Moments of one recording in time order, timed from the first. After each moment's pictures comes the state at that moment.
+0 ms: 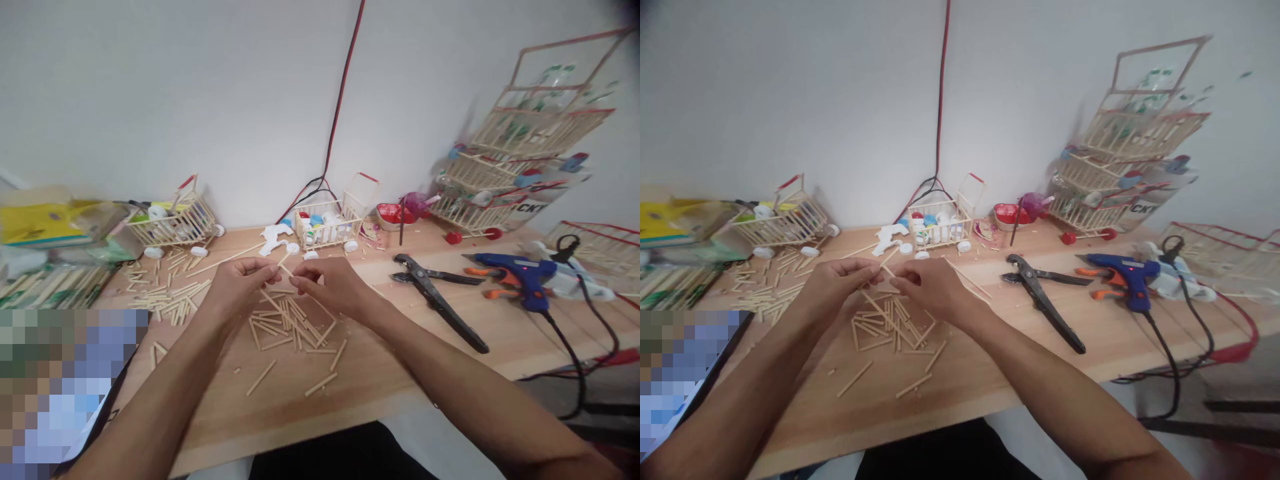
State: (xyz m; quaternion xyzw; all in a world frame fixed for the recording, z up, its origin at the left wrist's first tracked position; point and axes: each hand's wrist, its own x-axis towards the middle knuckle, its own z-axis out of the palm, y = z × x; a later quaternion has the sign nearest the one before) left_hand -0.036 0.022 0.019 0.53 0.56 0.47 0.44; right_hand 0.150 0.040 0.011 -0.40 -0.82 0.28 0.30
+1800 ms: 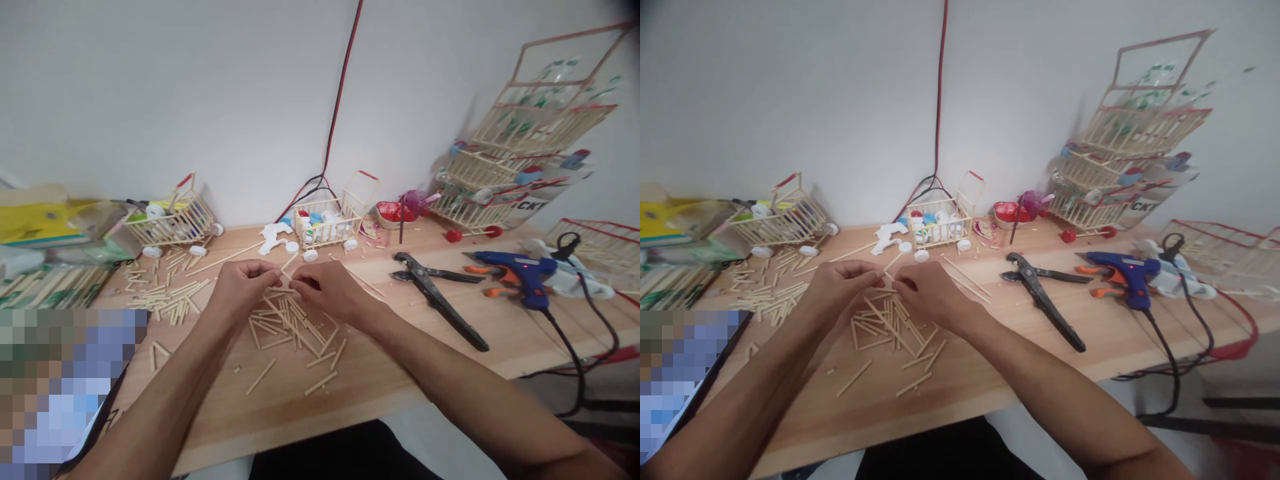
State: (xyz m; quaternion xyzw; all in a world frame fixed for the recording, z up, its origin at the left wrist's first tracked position) left_hand -0.028 0.018 0.023 0.55 0.61 0.43 0.38; right_hand 0.145 0.036 0.011 -0.41 -0.85 0.22 0.26
